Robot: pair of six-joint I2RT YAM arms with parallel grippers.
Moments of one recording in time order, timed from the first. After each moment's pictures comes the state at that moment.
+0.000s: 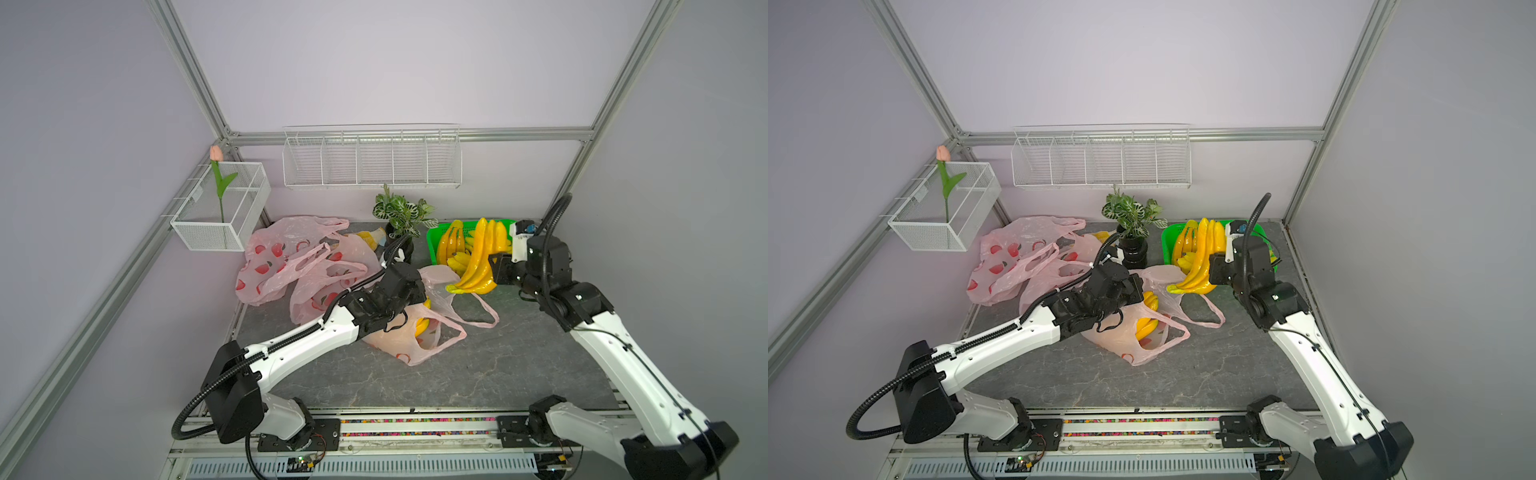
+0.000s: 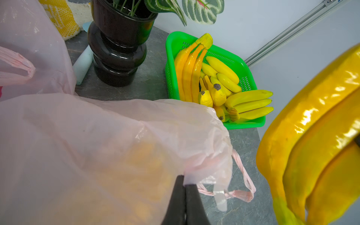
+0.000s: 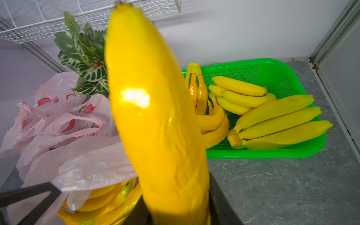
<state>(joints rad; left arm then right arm) -0.95 1.43 1.16 -0.30 -0.28 -0.86 0.43 1.05 1.14 -0.62 0.14 0.32</state>
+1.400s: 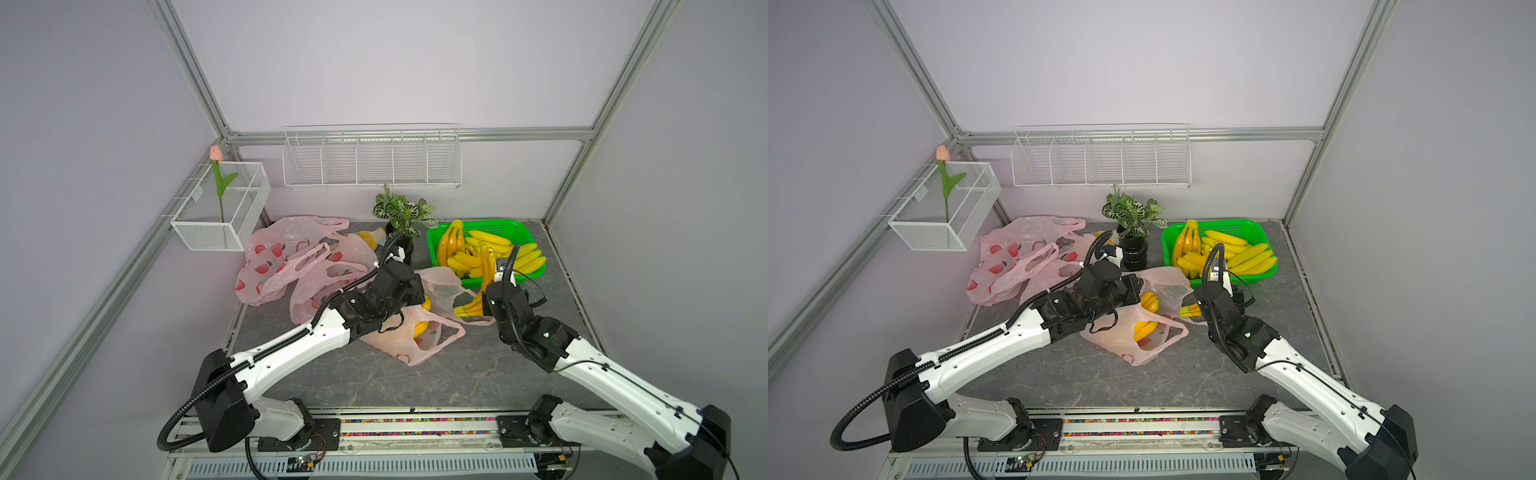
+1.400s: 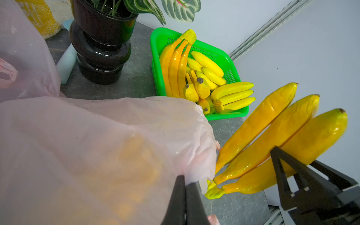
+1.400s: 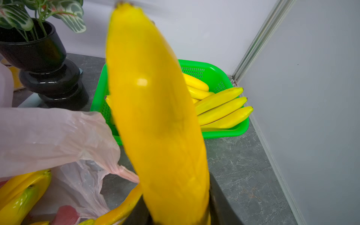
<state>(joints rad) -0.95 1.37 1.16 -0.32 -0.20 -0.84 0.74 0.99 0.82 -0.42 0.81 0.25</state>
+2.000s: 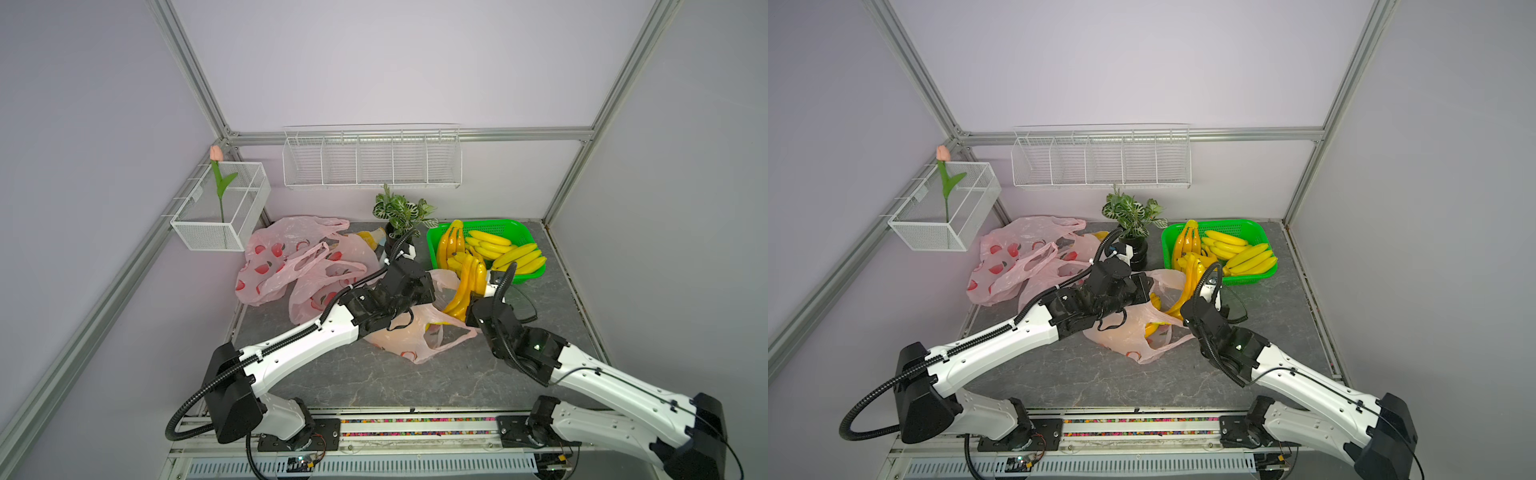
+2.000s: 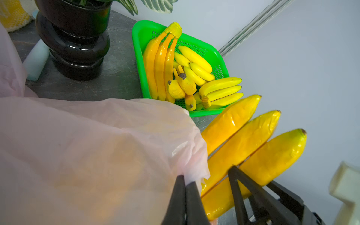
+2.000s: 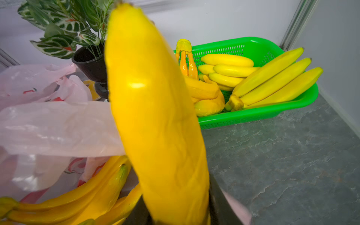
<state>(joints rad) -0.99 1.43 1.24 -0.34 -0.19 -0.87 0.91 0.94 0.73 -0.38 0.74 0.66</state>
